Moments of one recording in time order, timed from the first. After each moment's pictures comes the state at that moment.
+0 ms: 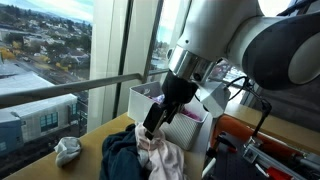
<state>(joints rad) 0.26 0.22 0.19 -2.23 -0.31 2.58 0.70</state>
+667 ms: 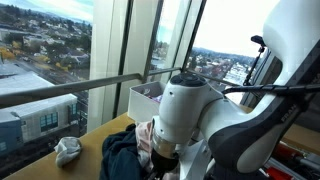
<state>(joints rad) 0.41 0.60 0.05 -2.16 -0.32 2.73 0.72</state>
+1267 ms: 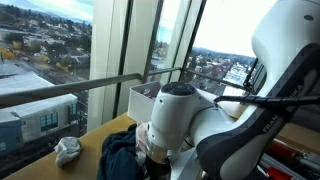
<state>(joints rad) 0.44 0.68 0.02 -2.10 -0.23 2.75 0.70</state>
